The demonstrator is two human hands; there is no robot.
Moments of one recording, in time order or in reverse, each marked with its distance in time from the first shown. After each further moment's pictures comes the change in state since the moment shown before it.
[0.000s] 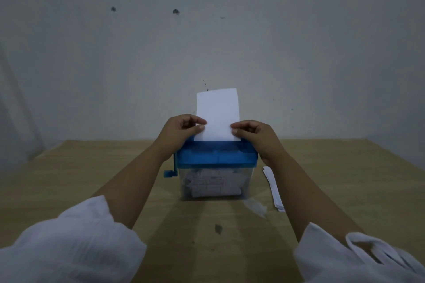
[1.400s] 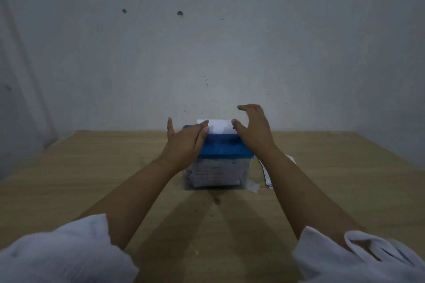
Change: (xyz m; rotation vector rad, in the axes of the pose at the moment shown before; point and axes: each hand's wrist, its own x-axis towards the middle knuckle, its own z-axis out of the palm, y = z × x) left_hand -0.080 0.022 0.019 0.851 -0.048 0.086; right_hand -0.050 -0.029 0.018 -0.691 0.199 -0.262
